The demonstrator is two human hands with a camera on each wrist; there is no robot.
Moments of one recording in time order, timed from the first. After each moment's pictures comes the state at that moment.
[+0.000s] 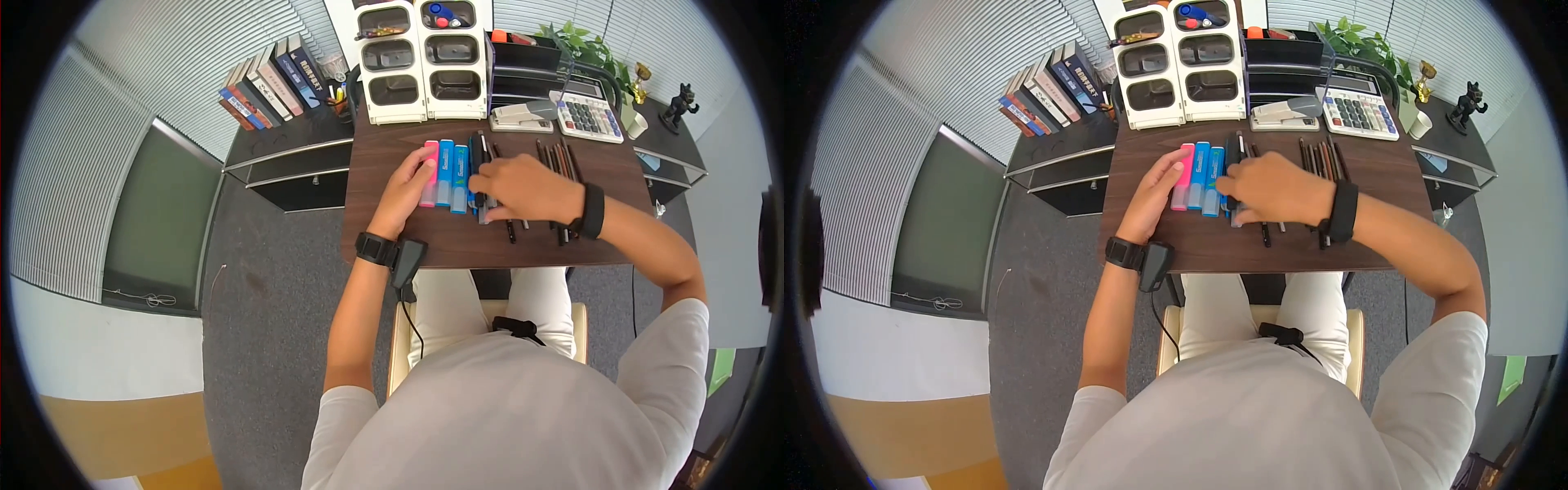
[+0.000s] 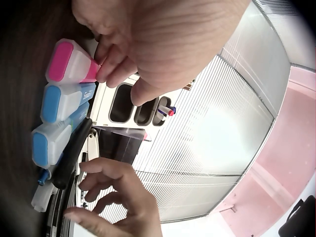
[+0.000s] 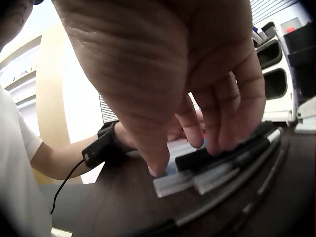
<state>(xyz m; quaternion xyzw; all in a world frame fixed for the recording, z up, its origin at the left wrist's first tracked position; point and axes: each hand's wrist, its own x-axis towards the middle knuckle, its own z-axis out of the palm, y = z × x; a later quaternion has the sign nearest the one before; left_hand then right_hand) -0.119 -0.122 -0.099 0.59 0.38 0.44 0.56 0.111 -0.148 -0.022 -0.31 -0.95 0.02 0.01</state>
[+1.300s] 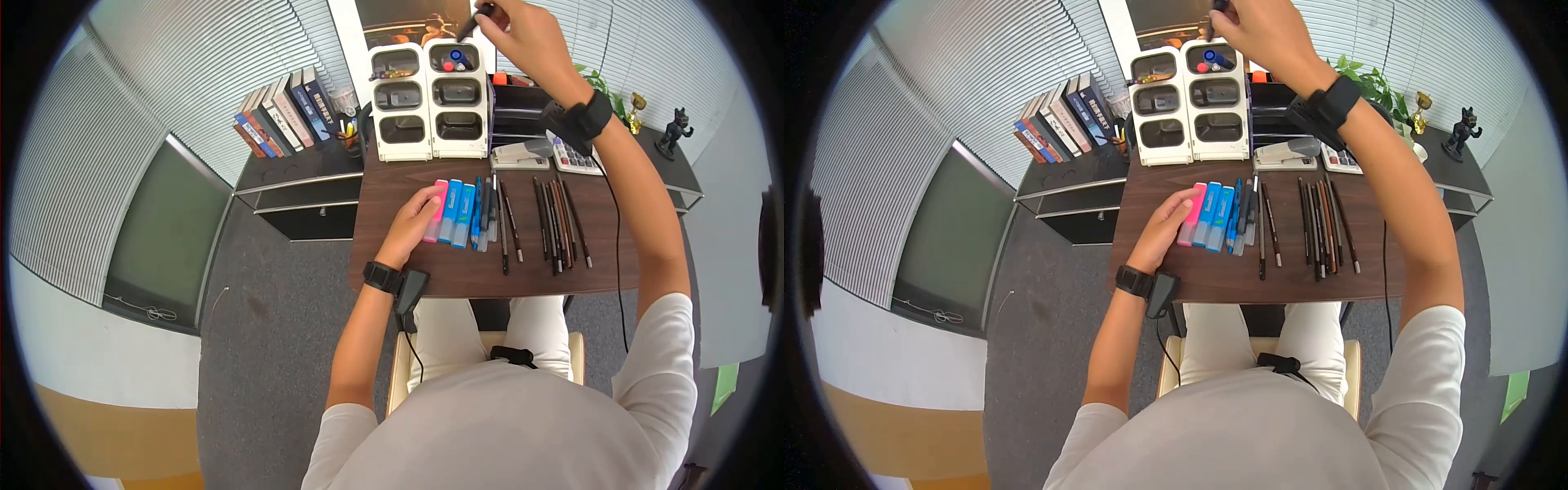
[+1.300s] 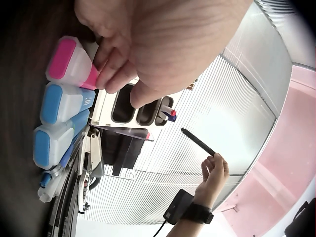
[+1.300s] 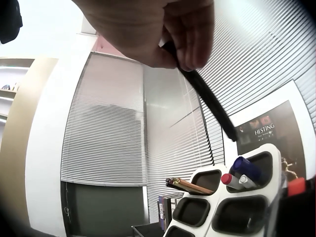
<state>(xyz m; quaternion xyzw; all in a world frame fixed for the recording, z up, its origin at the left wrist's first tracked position) -0.118 -0.120 -0.101 0.60 0.37 0.44 0.56 0.106 -0.051 0.136 -0.41 -0.76 -0.25 0.45</state>
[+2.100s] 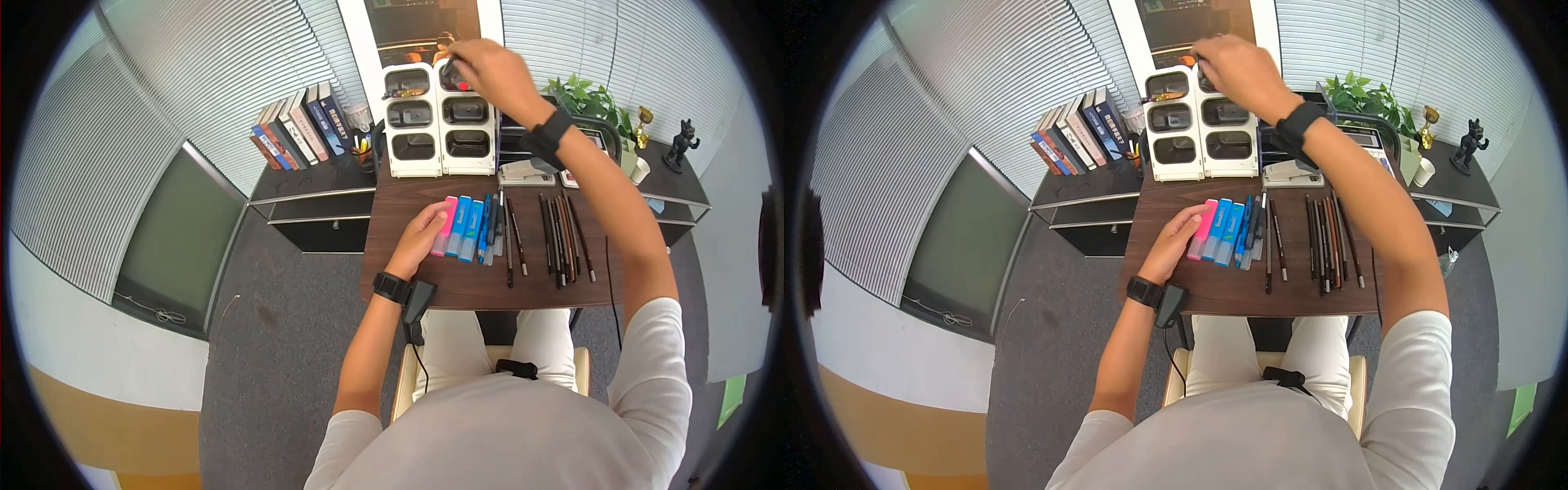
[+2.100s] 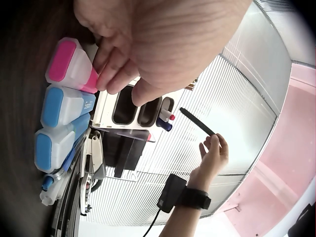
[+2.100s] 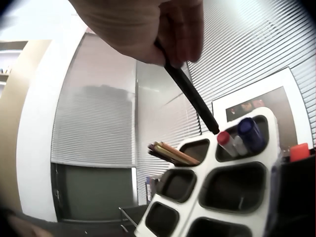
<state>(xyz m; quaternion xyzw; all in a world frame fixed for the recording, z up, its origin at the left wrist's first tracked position) -0.119 -0.121 -0.099 0.60 0.37 0.45 0.56 0.086 -0.005 0.095 -0.29 -0.78 -0.28 0.49</state>
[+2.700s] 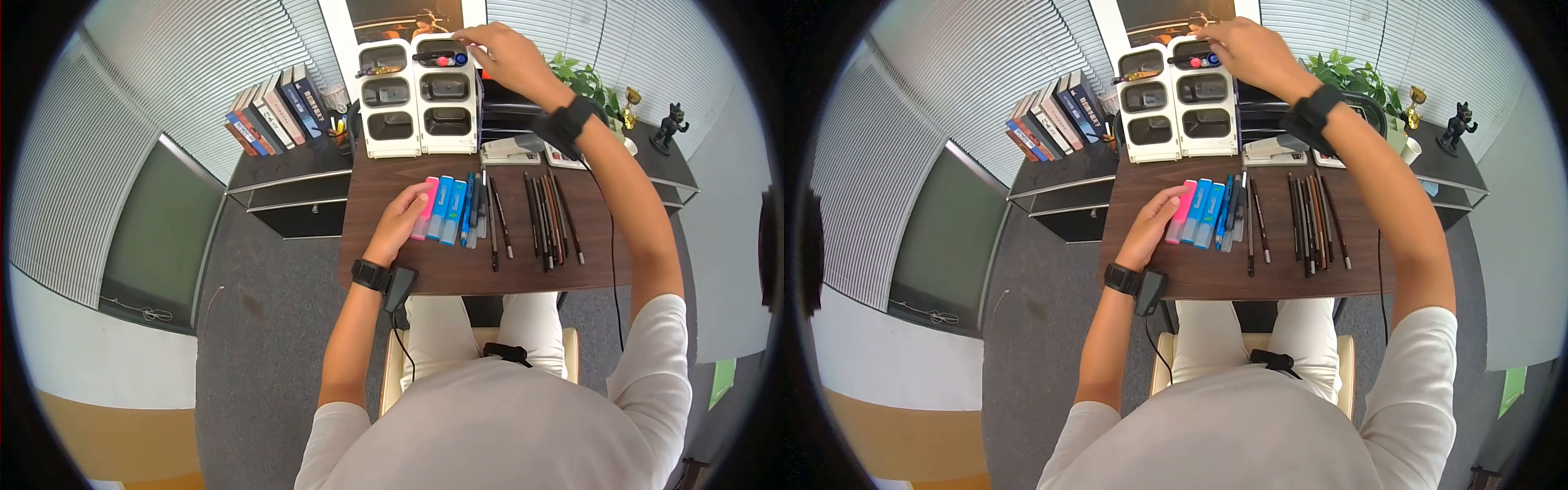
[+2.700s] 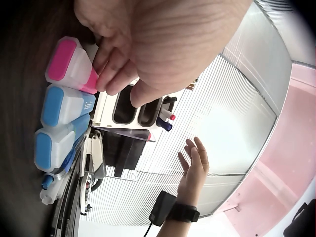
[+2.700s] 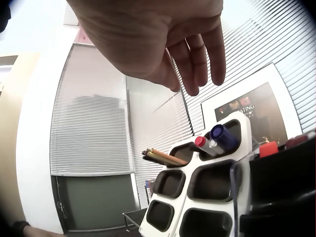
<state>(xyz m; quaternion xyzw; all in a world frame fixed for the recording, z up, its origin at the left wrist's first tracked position) -0.118 -0.122 -0.099 0.61 0.38 0.43 0.54 0.130 -0.004 0.084 -0.39 -0.81 -0.22 0.38</state>
